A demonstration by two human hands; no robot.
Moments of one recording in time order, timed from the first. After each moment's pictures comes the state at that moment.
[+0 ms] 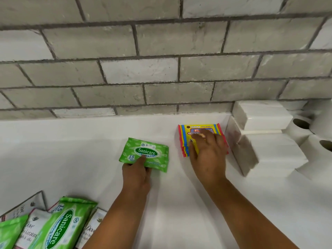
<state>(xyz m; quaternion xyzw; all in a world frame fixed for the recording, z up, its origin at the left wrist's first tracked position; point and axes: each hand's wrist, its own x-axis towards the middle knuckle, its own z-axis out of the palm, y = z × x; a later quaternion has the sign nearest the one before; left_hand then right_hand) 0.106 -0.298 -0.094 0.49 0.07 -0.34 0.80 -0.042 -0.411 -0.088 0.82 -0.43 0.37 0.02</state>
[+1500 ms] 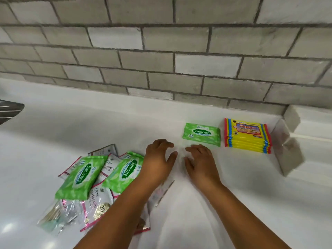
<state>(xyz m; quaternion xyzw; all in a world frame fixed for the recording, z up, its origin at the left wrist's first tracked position) 0.113 -0.159 -0.067 0.85 -0.39 -0.02 0.35 0.013 -0.288 -0.114 0.90 -0.28 0.27 -0.20</state>
